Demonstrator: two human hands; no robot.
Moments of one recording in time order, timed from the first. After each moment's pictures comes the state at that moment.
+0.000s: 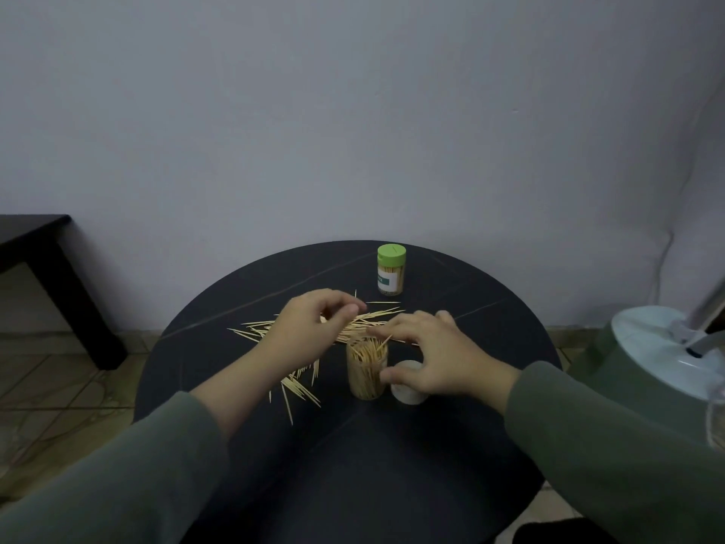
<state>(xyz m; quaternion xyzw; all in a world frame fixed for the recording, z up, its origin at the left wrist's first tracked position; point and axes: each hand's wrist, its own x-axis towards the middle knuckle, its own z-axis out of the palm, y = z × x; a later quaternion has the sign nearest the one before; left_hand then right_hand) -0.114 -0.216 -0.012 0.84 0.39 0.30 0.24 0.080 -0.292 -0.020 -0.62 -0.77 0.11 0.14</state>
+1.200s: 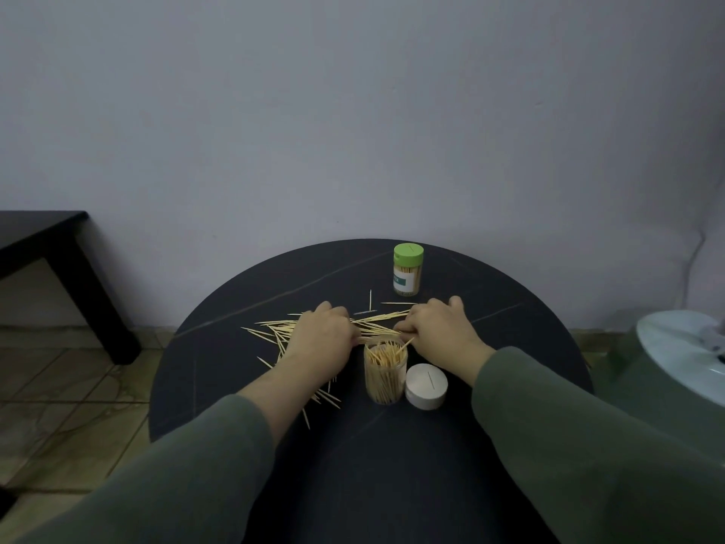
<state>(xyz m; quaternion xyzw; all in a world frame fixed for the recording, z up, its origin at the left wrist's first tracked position) -0.102 -0.181 -0.049 0.89 0.45 0.02 -0.07 0.079 -0.228 -0.041 -0.69 -0.73 -0.03 0.01</state>
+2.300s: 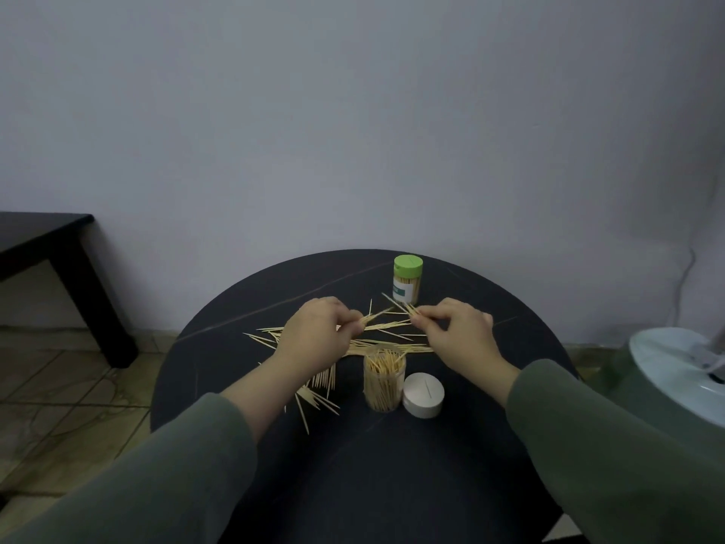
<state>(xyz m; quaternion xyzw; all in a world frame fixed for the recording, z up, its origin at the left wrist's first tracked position) -0.111 -0.199 -0.020 0.83 0.49 0.24 0.13 0.090 -0.257 -0.032 -0.71 -0.61 0.08 0.35</state>
